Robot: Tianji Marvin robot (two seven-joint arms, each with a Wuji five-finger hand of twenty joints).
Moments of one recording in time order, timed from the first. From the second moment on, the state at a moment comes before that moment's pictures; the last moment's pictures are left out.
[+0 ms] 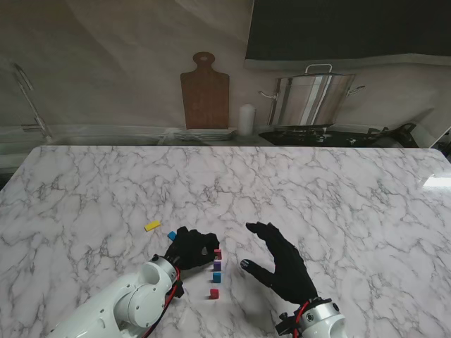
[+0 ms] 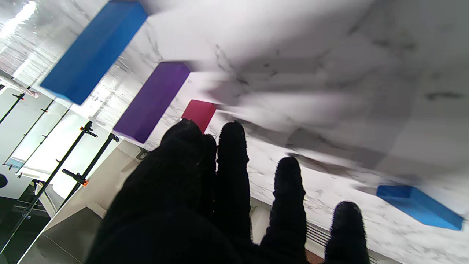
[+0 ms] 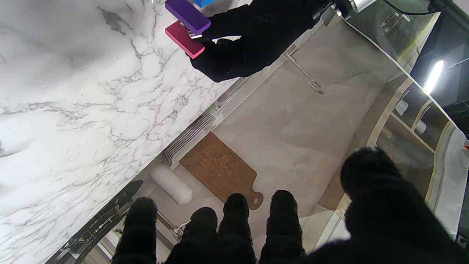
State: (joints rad) left arm 1.49 -1.11 -0.89 -1.47 0.70 0.02 0.09; right arm -2.06 -1.15 1.23 -1.95 -0.54 -0.08 -0.26; left_hand 1.04 -0.33 0.27 -0.08 0.49 0.04 0.91 0.71 0.85 -0.02 0.39 0.68 0.33 0.21 0.58 0.74 -0.09 0.33 0.45 0.70; right_hand 0.43 -0.21 0.41 -0.01 0.15 -0.15 0.17 0.48 0.20 -0.06 0.21 0.17 0.14 -0.13 0.00 0.09 -0.05 0.14 0.49 0.31
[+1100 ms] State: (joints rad) left arm 1.51 -1.09 -0.92 -1.50 0.75 0.01 0.03; right arm -2.06 -1.15 1.23 -1.95 -0.54 -0.08 -0.26; left_hand 0.97 -0.36 0.37 -0.08 0.49 0.08 0.68 0.65 0.70 0.01 0.44 0.45 0.29 0.22 0.53 0.73 -0.09 0.33 0.42 0.72; right_hand 0.43 -0.21 0.41 -0.01 0.15 -0.15 0.18 0.48 0.20 -0.06 0.21 0.17 0.14 -0.13 0.00 0.09 -0.05 0.14 0.49 0.31
